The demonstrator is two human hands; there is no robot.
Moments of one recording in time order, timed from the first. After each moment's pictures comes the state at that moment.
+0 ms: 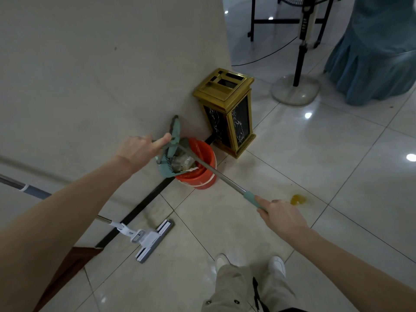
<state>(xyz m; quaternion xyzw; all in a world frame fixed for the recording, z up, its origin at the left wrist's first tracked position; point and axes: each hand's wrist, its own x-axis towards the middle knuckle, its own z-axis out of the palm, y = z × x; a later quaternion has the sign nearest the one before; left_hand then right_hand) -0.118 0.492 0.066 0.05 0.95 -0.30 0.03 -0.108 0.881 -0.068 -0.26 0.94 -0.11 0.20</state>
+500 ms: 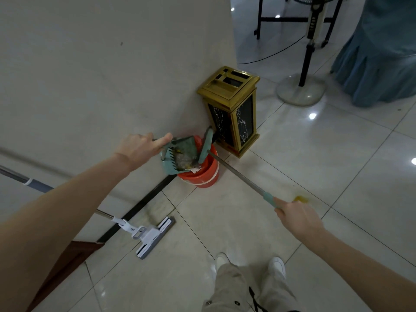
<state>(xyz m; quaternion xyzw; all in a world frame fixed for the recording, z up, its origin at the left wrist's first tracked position) -0.113 0.487 0.074 0.06 0.95 -0.29 0.05 -0.121 0.905 -0.080 -0.21 0.95 -0.08 0.22</state>
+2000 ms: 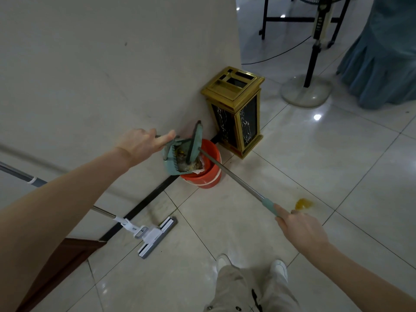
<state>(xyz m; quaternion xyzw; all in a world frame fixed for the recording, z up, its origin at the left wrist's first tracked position) -0.125 0.473 0.080 0.14 0.94 -0.30 -0.01 -0.107 0.902 -0.084 -0.24 0.95 -0.04 0.19</state>
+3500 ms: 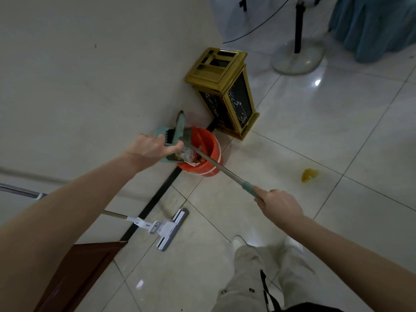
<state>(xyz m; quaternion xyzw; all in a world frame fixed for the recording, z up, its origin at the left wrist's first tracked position) -0.129 0.540 0.057 0.24 0.86 -0.45 0.07 -0.091 0.885 -0.105 -0.25 0.93 -0.16 0.20</state>
